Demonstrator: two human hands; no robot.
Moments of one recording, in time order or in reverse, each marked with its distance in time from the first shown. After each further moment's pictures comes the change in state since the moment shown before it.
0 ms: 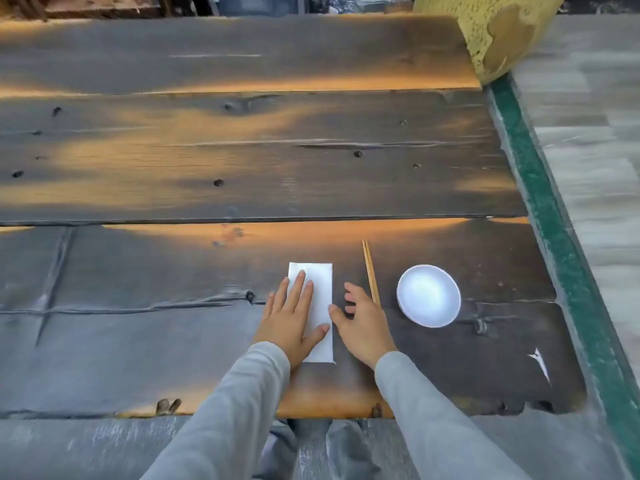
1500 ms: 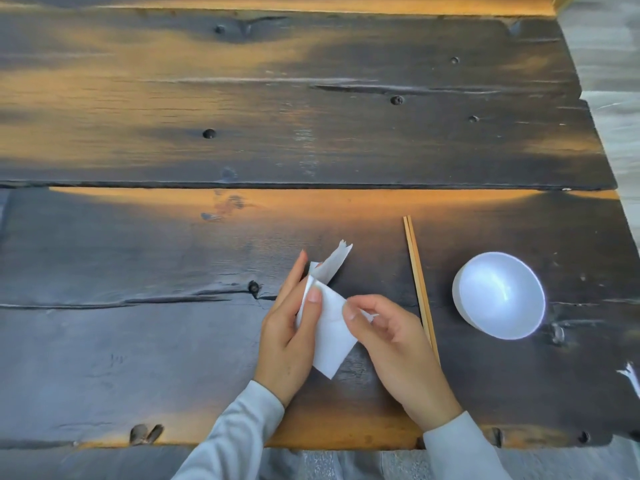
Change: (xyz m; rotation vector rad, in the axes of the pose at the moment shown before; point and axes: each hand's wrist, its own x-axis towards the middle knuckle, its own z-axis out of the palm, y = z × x) left_hand -0.002 -0.010 0.008 -1.198 0.405 -0.089; right_hand -0.003 0.000 0.026 0.418 -0.094 -0.076
